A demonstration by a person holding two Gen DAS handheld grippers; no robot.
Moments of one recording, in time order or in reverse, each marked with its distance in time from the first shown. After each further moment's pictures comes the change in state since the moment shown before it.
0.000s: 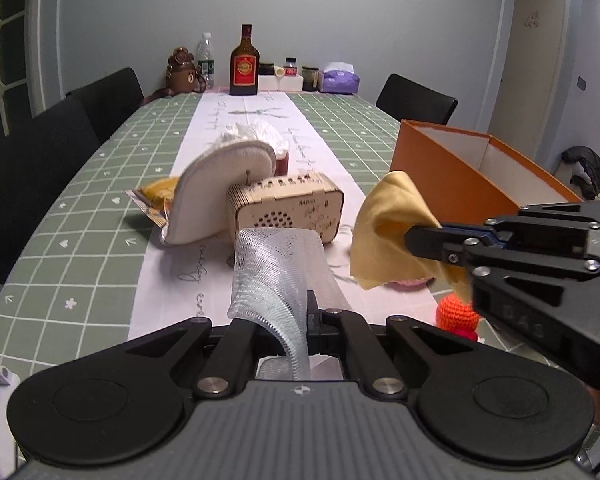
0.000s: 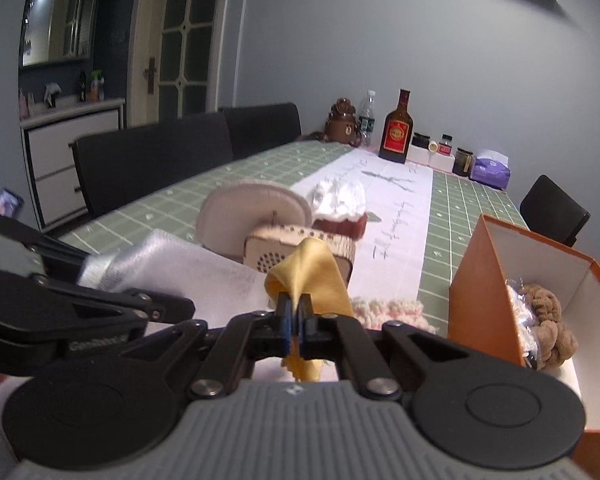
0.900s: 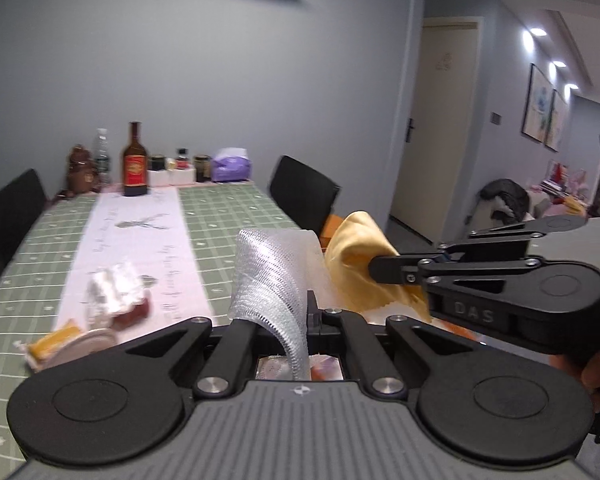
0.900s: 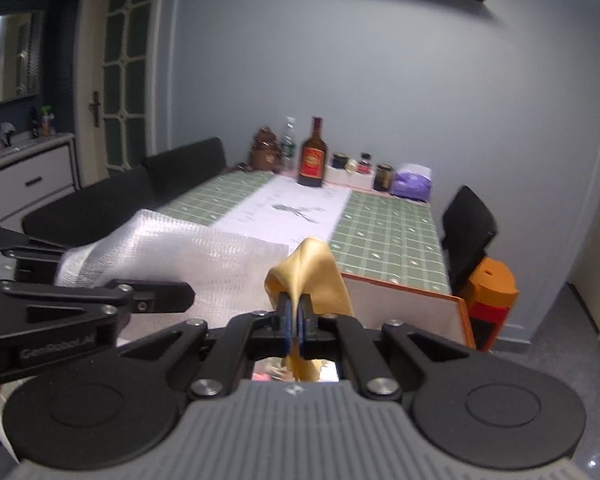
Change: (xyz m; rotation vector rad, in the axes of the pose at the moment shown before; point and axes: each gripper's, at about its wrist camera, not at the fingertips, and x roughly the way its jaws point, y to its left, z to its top) left arm -0.030 -0.133 0.114 0.104 -0.156 -0.264; right arm -0.098 -0.150 0.081 0.080 0.022 -0.143
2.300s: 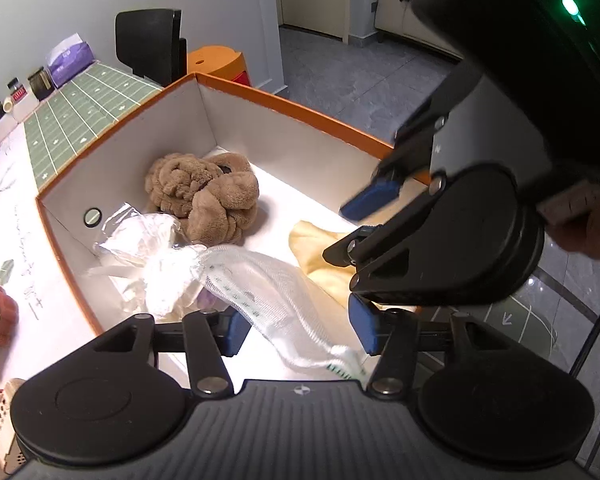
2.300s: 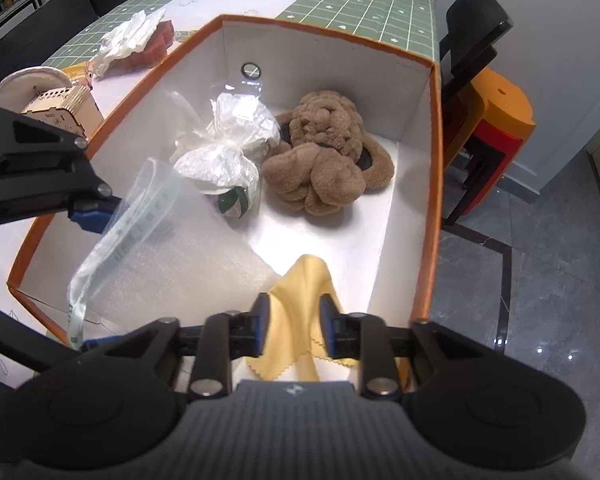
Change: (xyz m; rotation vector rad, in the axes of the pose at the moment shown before) left arm 0.188 -0.092 -0.045 0.418 0.563 -0.147; right arm 0.130 -0.127 -0.086 -0.014 0.610 0.055
